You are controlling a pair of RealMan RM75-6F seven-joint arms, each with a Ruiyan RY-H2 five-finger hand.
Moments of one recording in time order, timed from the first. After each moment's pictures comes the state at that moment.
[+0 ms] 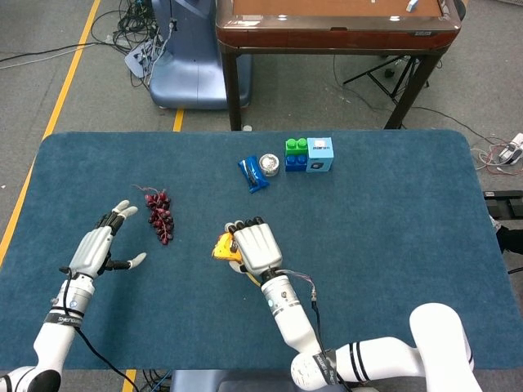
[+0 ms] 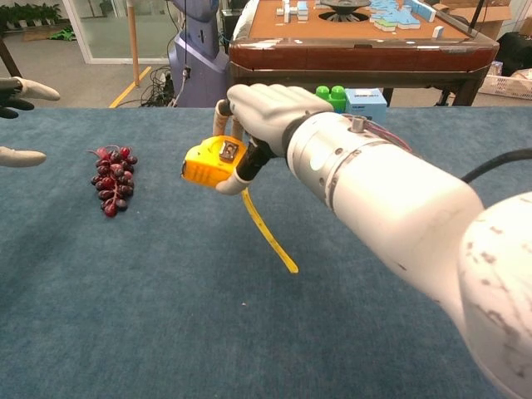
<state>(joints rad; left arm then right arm) -0.43 -1.21 -0.23 -1.80 1.10 1.09 -0.05 0.96 -1.93 0.36 -1.68 -0.74 1.29 -0.98</state>
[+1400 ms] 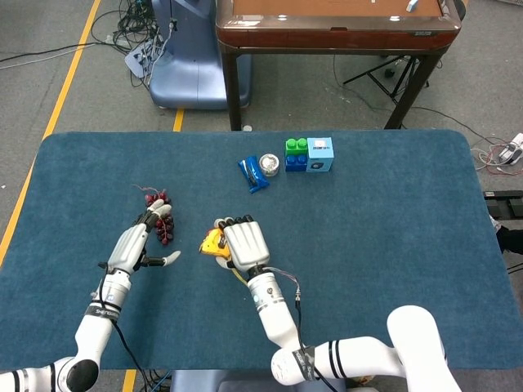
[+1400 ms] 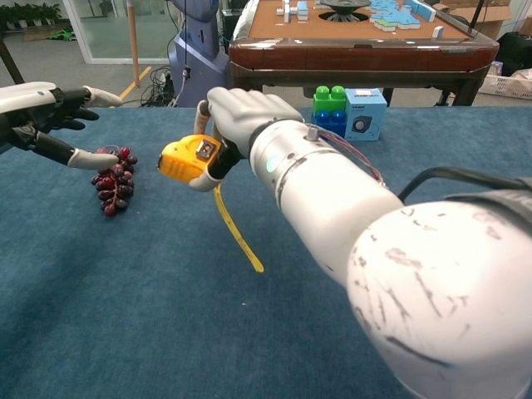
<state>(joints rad) -0.52 -1.38 -0.26 -1.81 0.99 1.11 0.03 1.03 -2.04 0.42 -1.53 -0.73 1.29 -0.89</state>
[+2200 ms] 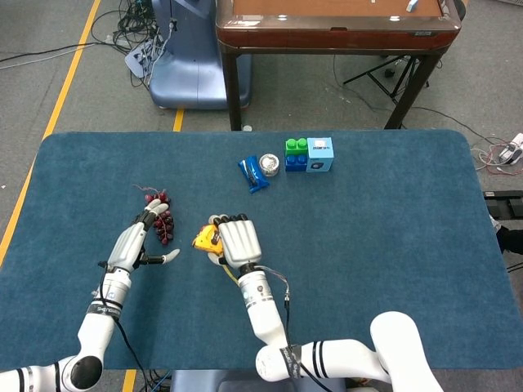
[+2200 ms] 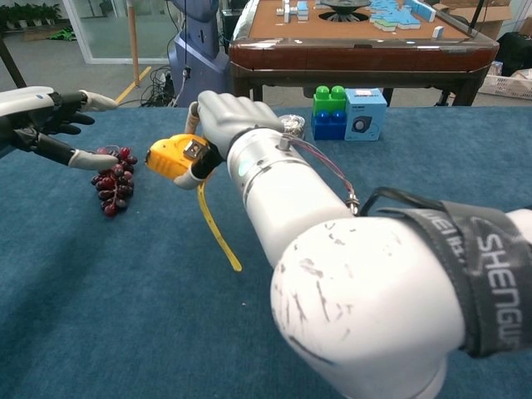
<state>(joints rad) -0.53 -1.40 -0.28 -1.80 0.92 1.12 0.04 1.07 -2.15 0.49 -1.38 -0.73 1.28 -0.83</state>
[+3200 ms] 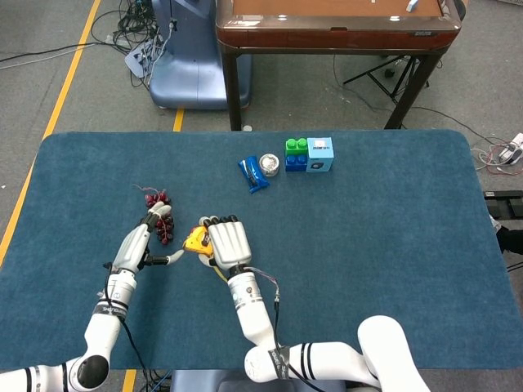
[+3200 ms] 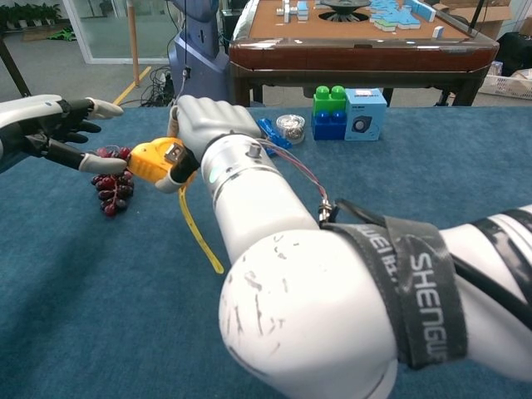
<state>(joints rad) -0.54 -1.44 -0.29 -1.80 0.87 1.13 0.04 1.11 -2.22 0.53 -1.29 -0.75 1.25 -0.83</state>
